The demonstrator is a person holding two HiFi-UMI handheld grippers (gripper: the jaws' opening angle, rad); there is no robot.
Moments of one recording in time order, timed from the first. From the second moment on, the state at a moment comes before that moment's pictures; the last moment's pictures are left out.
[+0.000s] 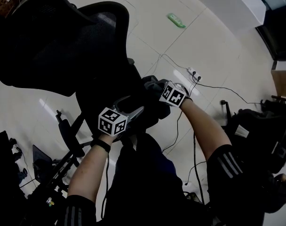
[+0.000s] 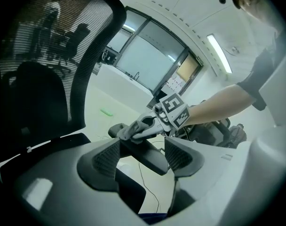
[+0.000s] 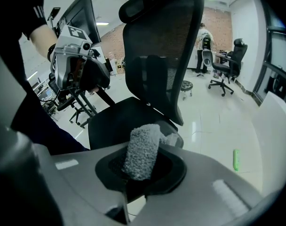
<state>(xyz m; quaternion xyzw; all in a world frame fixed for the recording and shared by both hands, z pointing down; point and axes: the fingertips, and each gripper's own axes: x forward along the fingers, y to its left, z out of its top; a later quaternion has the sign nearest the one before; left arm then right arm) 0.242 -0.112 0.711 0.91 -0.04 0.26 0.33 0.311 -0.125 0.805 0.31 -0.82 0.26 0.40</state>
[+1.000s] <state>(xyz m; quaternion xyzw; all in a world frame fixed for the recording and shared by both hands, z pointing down) 0.200 -0.034 0.696 0.91 -0.01 0.25 0.33 0.283 0.025 0.803 0.35 -0.79 0.30 0.41</state>
